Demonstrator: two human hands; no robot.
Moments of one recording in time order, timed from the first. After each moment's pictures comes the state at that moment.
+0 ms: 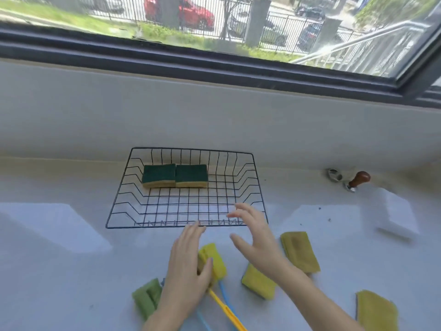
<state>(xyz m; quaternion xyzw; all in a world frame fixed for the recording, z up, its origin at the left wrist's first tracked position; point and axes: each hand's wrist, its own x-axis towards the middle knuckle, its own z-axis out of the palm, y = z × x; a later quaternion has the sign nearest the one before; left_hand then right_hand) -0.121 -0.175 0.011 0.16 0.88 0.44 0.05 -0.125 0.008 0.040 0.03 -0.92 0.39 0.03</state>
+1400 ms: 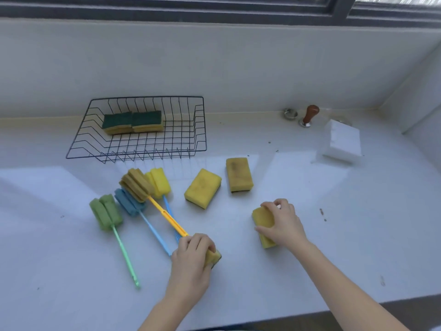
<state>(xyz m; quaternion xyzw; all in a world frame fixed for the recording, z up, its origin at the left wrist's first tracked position) 0.104 -0.067 -0.018 0.23 0.92 0.30 0.08 0.092 0.197 -0.039 -0.20 -0.95 0.21 -0.10</state>
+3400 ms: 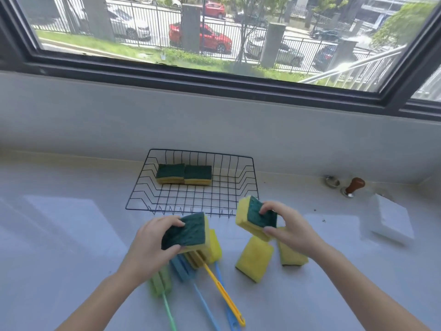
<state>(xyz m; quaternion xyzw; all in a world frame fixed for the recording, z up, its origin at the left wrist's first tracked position) -0.094 -0.236 0.063 0.18 0.90 0.39 0.02 -0.067 0.100 0.088 0.06 -0.93 0.35 -0.04</state>
